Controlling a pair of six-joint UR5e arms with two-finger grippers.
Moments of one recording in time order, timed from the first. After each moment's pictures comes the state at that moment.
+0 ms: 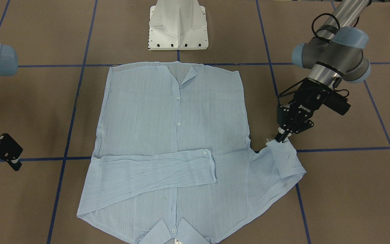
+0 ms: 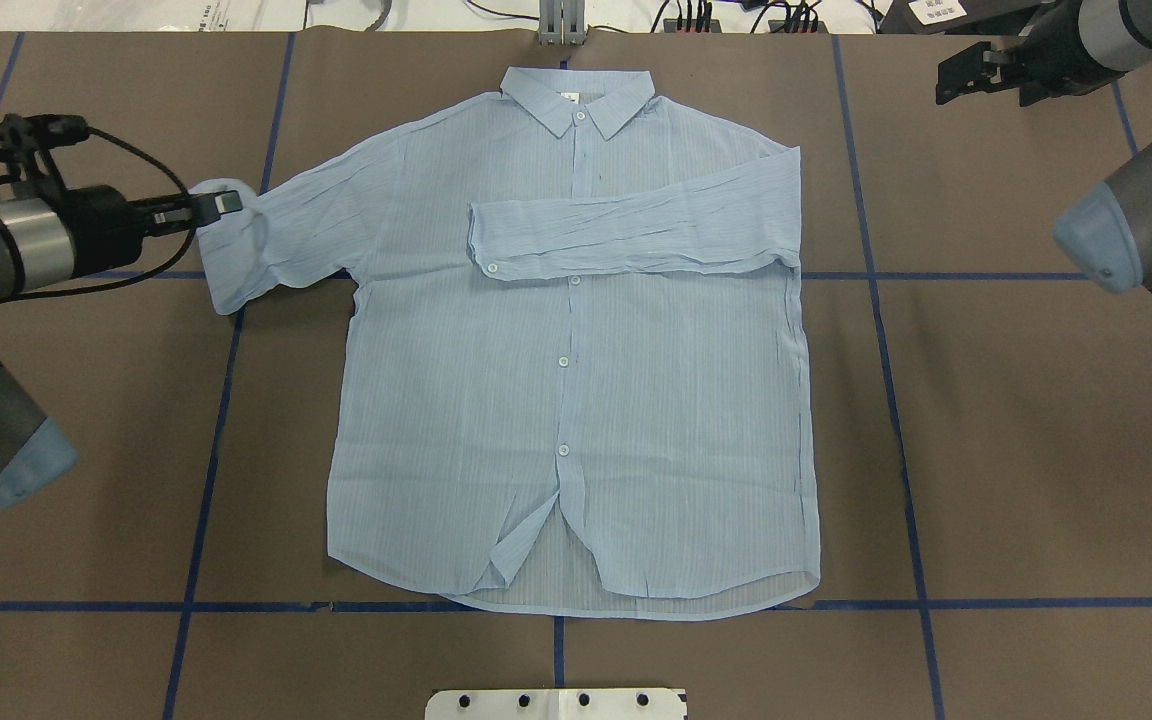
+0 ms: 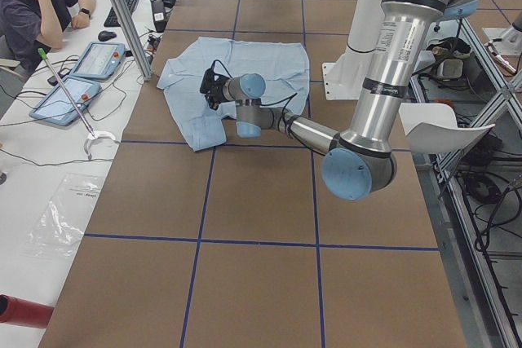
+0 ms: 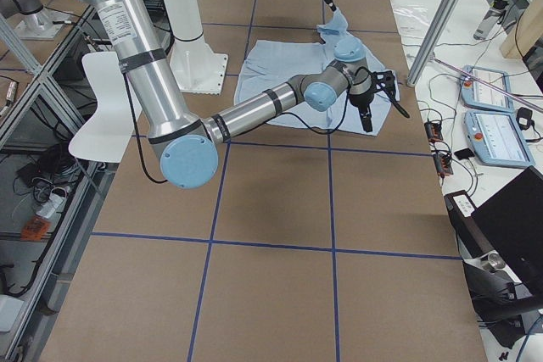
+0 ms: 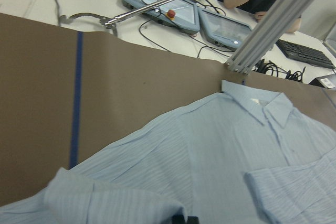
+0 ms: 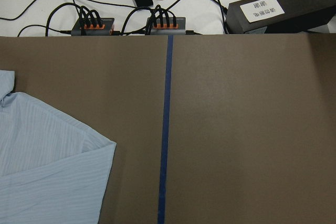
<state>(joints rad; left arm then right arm) -0.81 -1.94 -1.56 -2.70 -1.71 -1.22 1.13 -1.18 1.62 -1.20 2.03 0.80</state>
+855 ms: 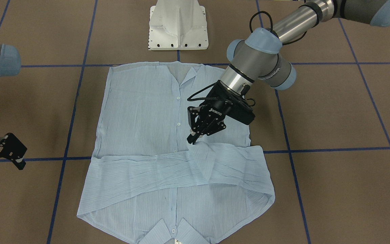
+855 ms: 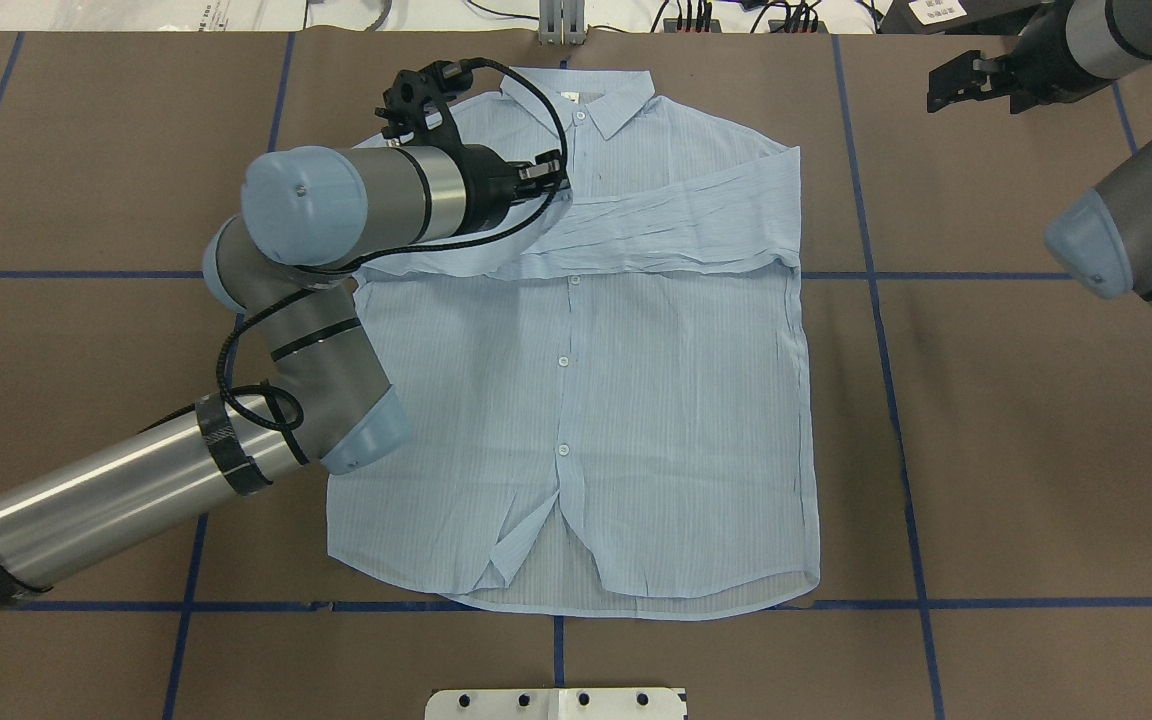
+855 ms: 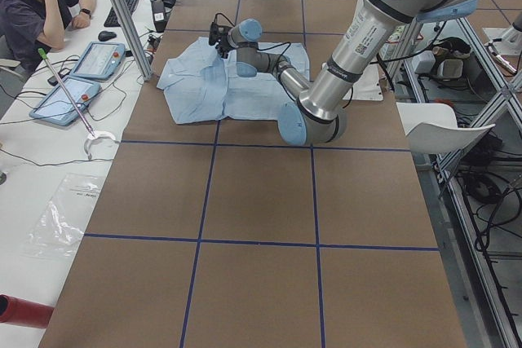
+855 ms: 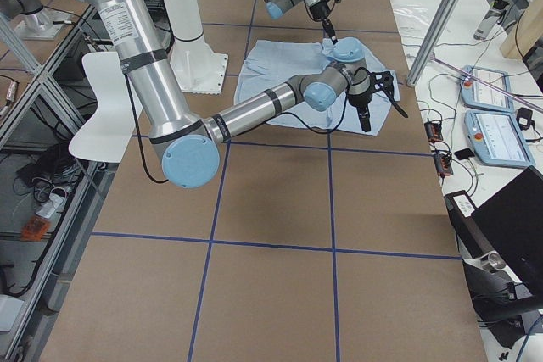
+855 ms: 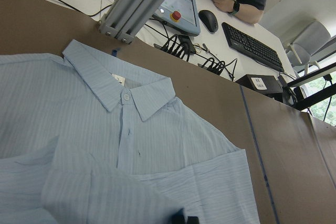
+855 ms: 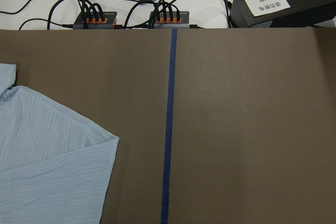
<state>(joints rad) -0.62 -2.34 -1.36 -2.54 -1.62 -1.44 1.12 -1.18 1.62 -1.20 2.03 0.80</state>
